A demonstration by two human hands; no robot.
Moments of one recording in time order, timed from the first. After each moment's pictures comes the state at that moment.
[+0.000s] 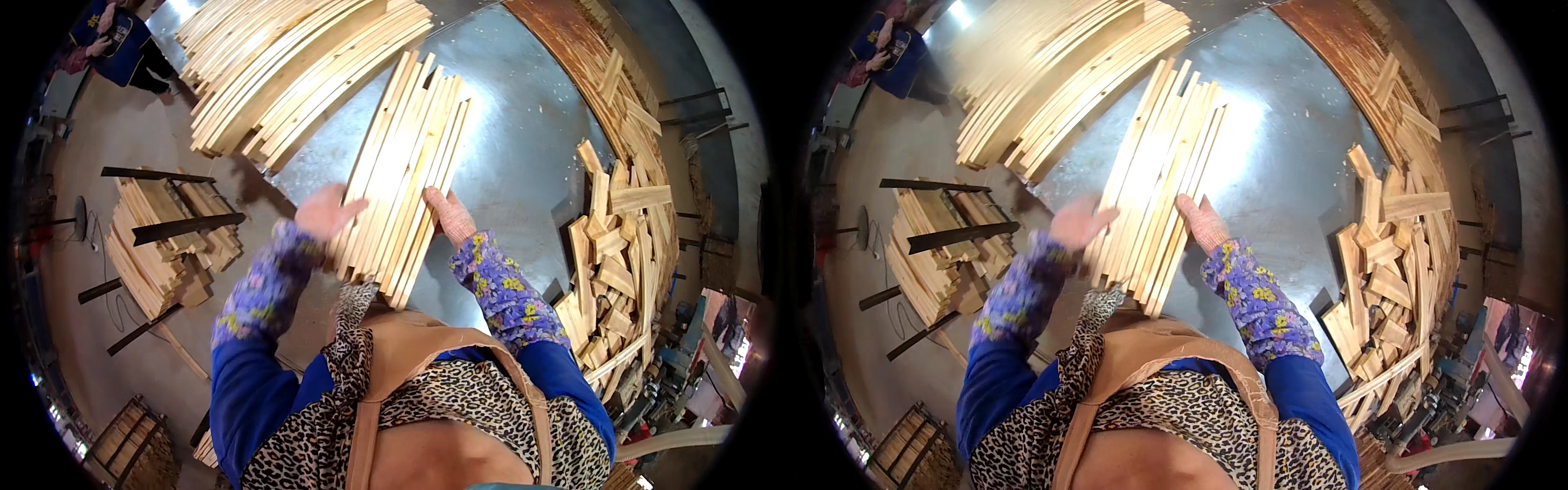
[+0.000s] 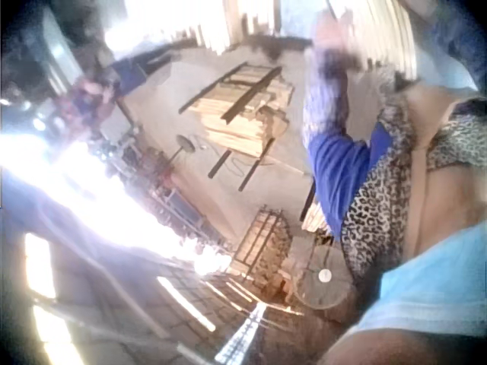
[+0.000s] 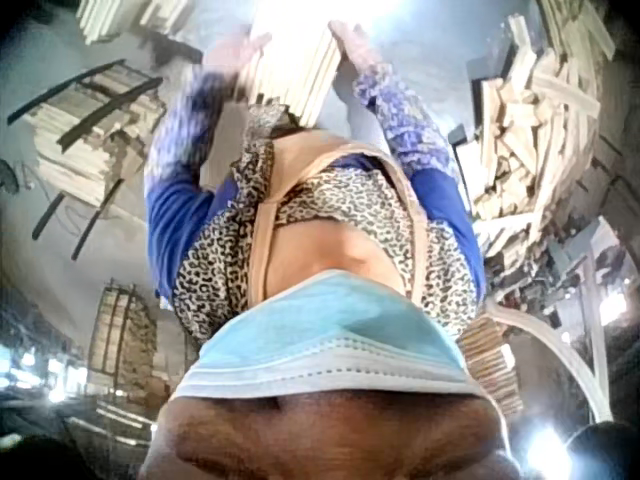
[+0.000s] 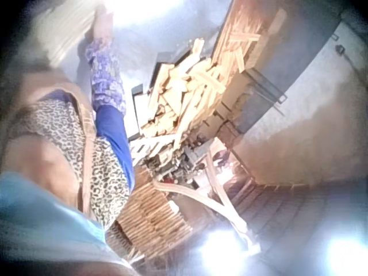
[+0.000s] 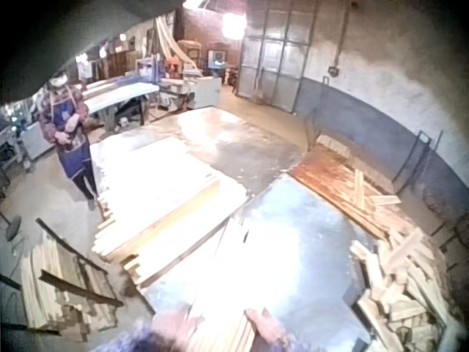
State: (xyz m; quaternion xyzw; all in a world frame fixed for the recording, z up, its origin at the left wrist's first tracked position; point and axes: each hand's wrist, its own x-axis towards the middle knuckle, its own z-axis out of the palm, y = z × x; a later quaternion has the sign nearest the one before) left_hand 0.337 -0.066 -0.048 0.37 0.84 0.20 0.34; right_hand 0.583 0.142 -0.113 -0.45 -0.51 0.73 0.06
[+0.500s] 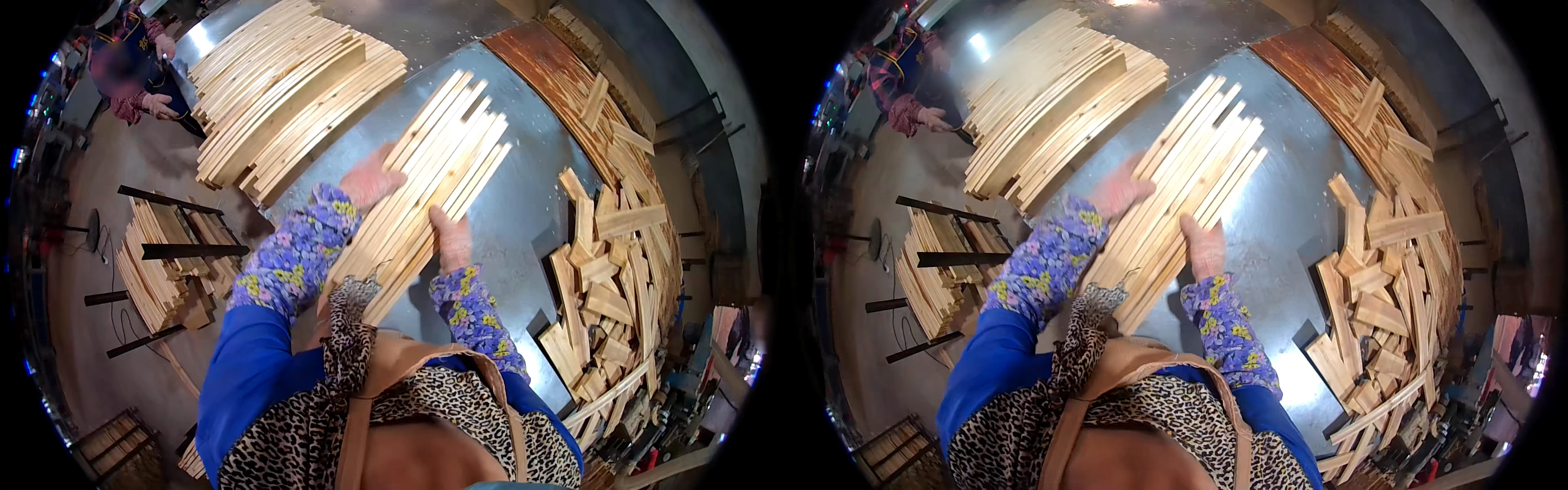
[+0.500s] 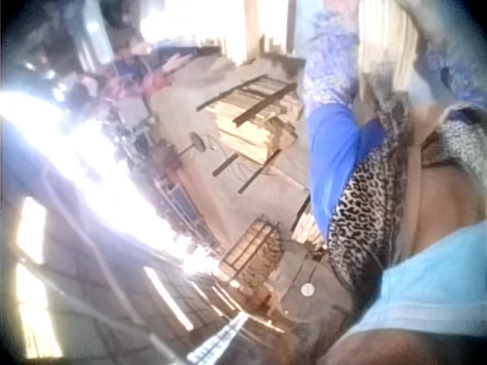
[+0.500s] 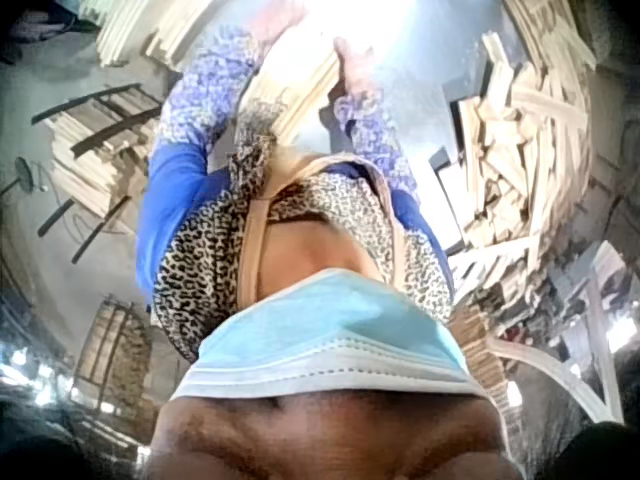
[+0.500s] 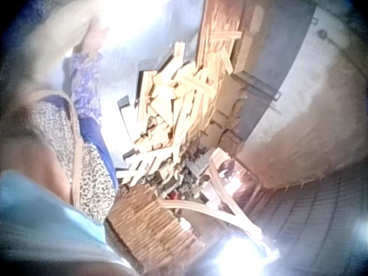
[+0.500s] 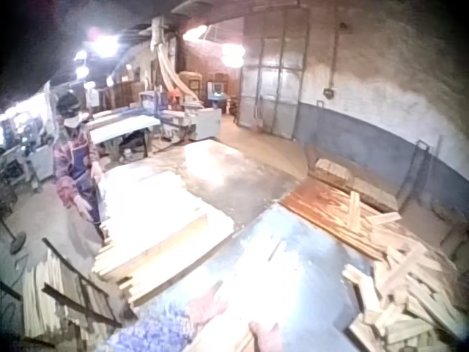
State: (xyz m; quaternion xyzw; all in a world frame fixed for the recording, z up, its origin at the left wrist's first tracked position) left_hand 0.359 0.101 0.013 0.34 0.67 0.48 0.45; right_hand 0.588 0.166 -0.039 -0.43 -0.41 0.75 0.31
